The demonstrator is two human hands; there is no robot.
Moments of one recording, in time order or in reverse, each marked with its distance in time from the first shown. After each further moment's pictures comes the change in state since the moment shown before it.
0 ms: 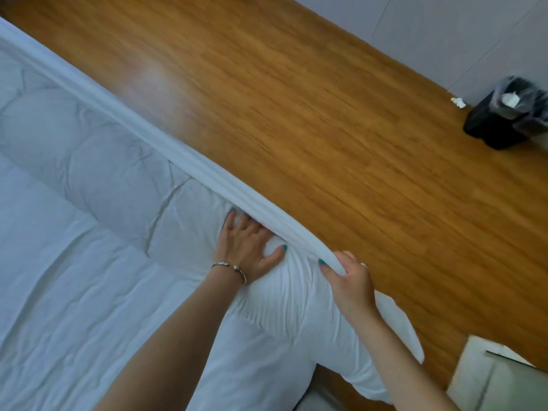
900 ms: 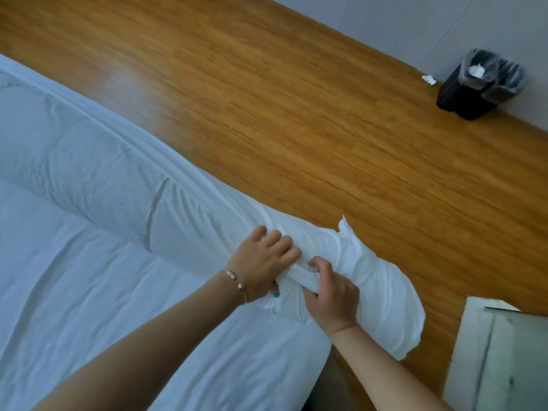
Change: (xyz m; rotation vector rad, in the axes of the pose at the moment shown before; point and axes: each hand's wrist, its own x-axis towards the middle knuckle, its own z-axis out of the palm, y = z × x) left_hand -0.049 -0.001 0.006 0.216 -0.055 0.600; right_hand -0.057 0.075 0.077 -0.579 0.329 -0.554
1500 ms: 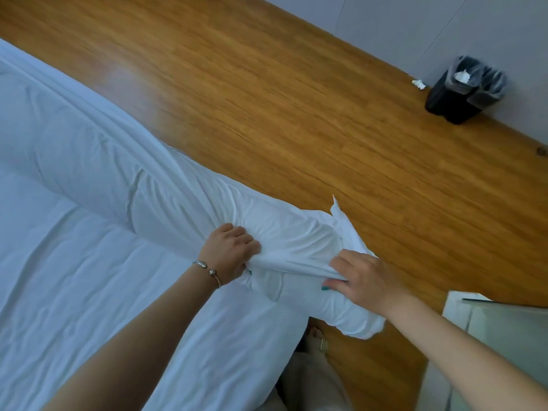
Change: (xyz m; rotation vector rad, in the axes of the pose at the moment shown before) left_hand -0.032 0.018 0.009 -0.067 0.125 -0.096; right_hand 0.002 0.080 -0.092 -0.115 -0.193 -0.548
